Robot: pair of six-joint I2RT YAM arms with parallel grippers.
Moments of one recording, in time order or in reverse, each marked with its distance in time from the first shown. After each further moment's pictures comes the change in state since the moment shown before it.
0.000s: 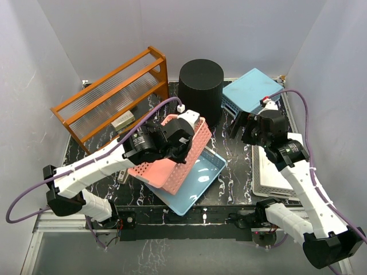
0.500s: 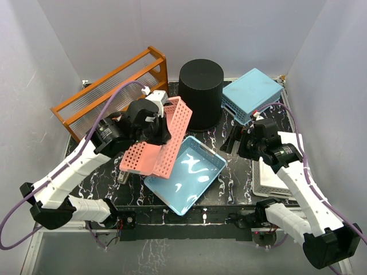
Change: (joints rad) left arm 0.253 -0.172 -0.054 0.079 0.119 -0.007; right arm 0.000 -0.001 -0.107 -0.127 -0.191 0.022
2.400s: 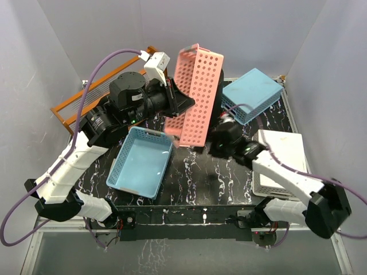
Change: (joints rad) left arm 0.031 0.115 0.299 0.337 0.202 0.001; right arm 0.433 0.302 -0.094 0.470 0.109 0.264
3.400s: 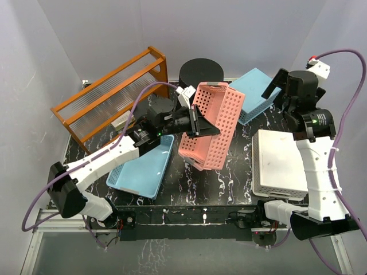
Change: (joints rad) left arm 0.028 0.030 -0.611 0.653 0.428 -0.404; right arm -0.613 -0.040 0.803 -0.632 0.529 -0.367
